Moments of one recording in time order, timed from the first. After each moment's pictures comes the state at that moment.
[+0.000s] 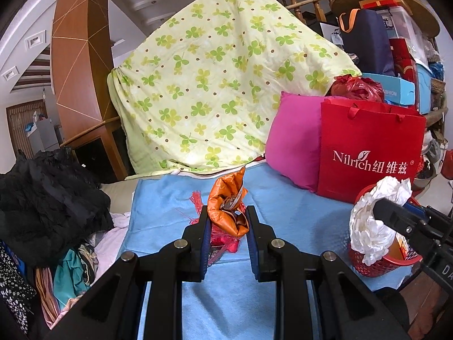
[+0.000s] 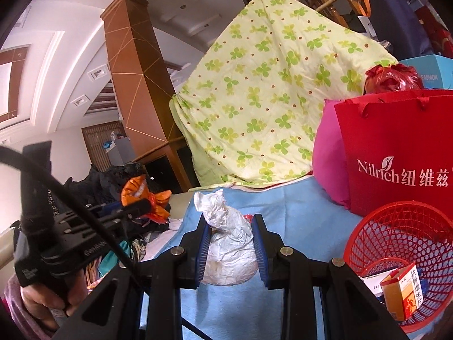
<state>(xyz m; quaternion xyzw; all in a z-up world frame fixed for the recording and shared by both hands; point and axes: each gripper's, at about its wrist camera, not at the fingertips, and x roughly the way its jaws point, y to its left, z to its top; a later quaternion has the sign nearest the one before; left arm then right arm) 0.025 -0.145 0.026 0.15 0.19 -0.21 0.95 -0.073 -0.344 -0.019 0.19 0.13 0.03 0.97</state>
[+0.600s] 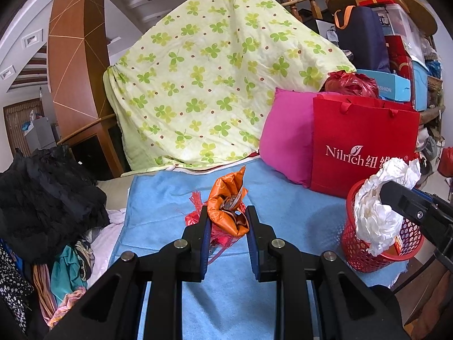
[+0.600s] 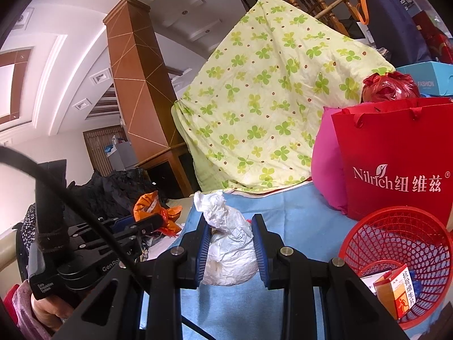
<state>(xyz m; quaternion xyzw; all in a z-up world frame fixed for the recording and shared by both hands) 0.011 -0.153 0.021 0.16 0.20 -0.22 0.94 -0.091 -0.348 -0.008 0.18 0.12 0.03 0.98</state>
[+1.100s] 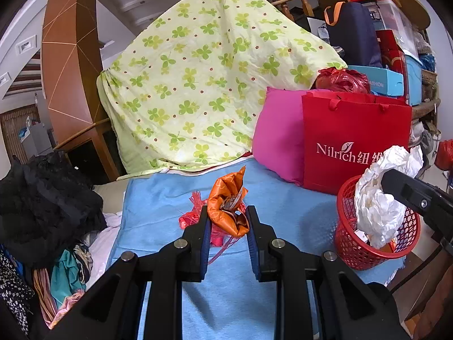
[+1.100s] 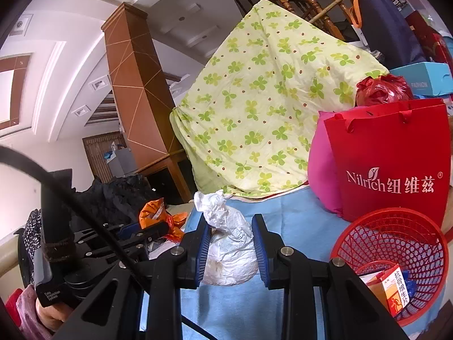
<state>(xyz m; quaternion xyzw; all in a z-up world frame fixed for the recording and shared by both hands) 0.000 -0.168 0.022 0.17 0.19 -0.23 0.94 -0.110 -0.357 -0.003 0.19 0.10 0.02 0.98</state>
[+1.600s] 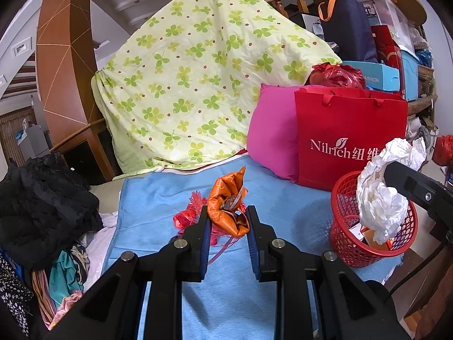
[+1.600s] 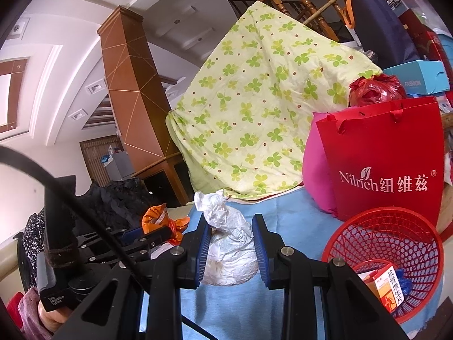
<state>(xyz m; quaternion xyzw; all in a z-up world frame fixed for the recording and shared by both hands) -0.003 -0.178 0.018 0.18 0.20 -0.24 0.93 -0.120 -0.363 -0.001 0.20 0.10 0.01 0.97</state>
